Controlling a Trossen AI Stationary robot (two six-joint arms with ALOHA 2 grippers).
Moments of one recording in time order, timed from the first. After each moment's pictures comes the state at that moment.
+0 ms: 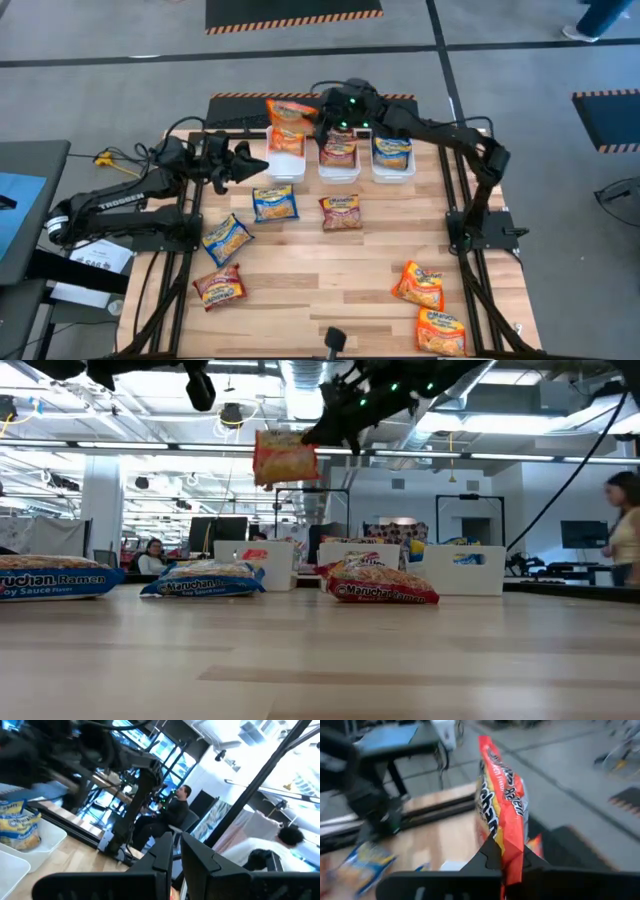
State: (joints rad) left arm 0.47 0.80 0.59 0.53 0.48 -0.77; right arm -0.50 1.82 1.57 -0.04 -0.20 0.03
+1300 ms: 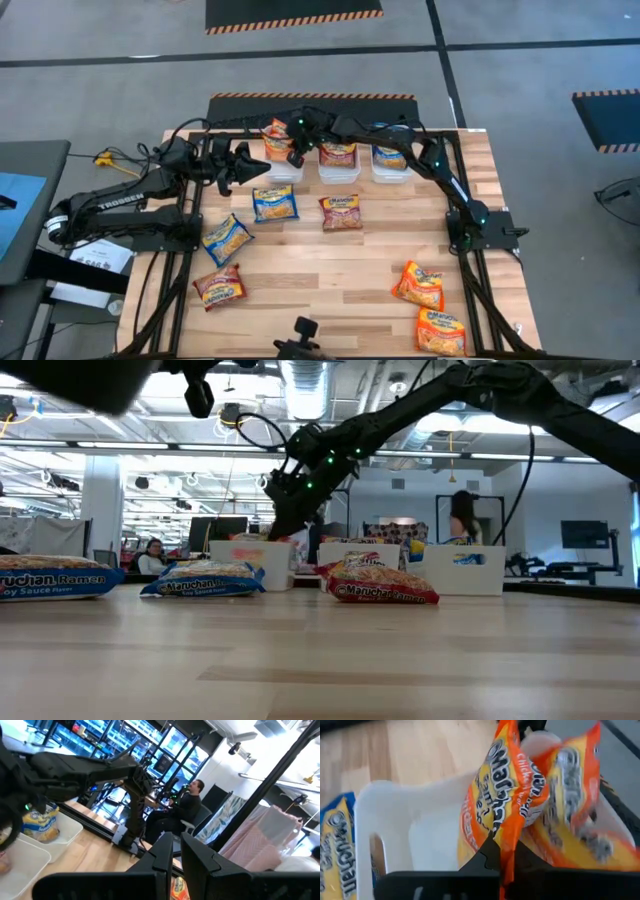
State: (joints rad) left arm 0.46 0.79 0.59 0.45 0.44 -0.70; right arm -0.47 2.37 2.05 -0.42 -0.13 -0.05
